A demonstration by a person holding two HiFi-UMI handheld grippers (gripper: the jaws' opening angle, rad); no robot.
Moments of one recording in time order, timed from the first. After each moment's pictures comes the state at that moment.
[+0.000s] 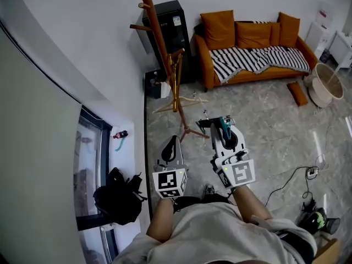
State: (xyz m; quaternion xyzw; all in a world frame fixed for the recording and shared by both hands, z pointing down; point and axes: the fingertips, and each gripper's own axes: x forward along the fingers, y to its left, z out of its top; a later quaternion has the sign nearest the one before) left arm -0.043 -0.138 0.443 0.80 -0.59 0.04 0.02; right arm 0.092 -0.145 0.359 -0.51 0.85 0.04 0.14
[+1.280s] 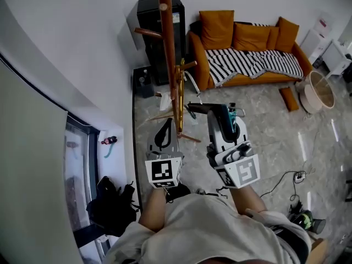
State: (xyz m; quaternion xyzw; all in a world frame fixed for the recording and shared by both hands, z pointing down) left arm -0.100 -0.302 0.394 0.82 -0.57 0.00 -0.02; right arm 0.015 -0.274 0.276 -0.49 0.85 0.10 0.18
